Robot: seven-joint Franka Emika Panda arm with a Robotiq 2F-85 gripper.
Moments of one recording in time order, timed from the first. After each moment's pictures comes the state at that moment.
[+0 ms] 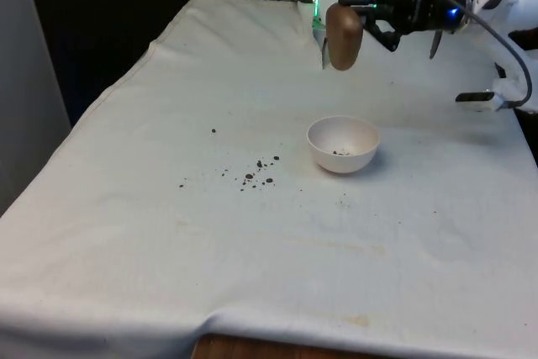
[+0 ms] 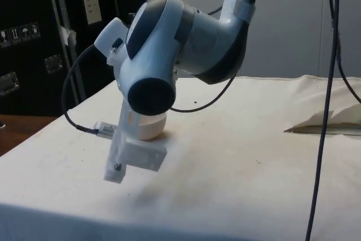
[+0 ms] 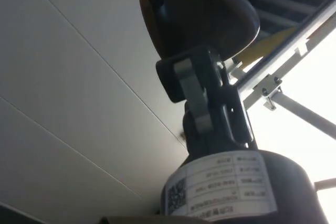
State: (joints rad) arm 0.06 0.53 0.49 -2.11 -1.77 1.26 1.06
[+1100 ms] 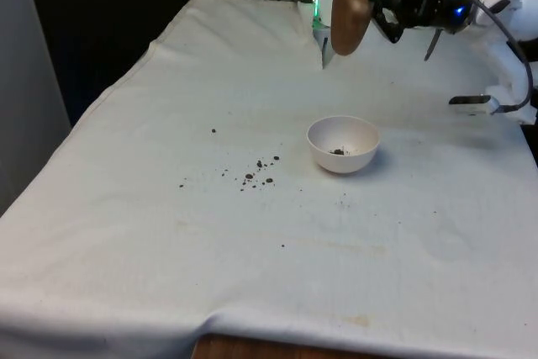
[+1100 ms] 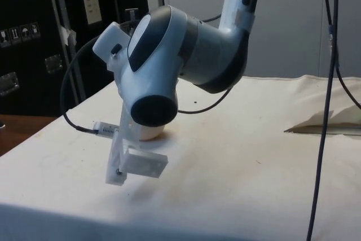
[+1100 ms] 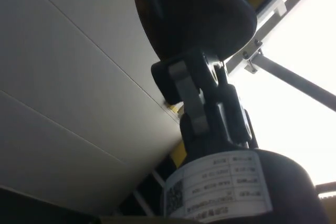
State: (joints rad) arm 0.07 0.58 0.51 -2.10 -1.85 1.12 1.01
